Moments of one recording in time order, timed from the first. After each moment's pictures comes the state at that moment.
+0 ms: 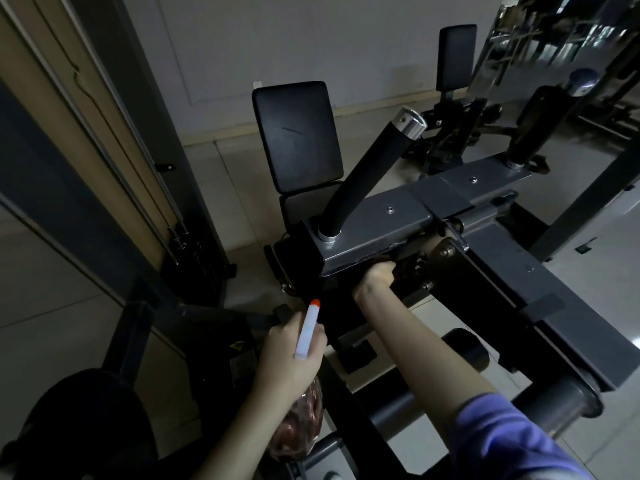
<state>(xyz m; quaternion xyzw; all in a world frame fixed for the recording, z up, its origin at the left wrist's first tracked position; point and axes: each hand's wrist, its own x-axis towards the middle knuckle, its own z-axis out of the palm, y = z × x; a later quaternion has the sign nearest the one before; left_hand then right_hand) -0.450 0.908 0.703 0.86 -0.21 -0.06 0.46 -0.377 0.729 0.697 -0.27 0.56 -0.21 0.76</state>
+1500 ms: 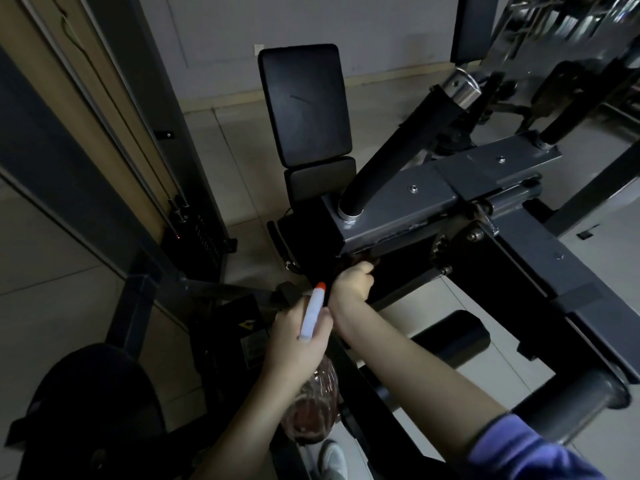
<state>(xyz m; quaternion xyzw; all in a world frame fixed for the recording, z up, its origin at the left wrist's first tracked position) -0.444 0.917 0.694 0.83 -0.16 -0.08 0.52 -0.396 0.813 0.709 -0.39 0.60 -0.14 0.68</state>
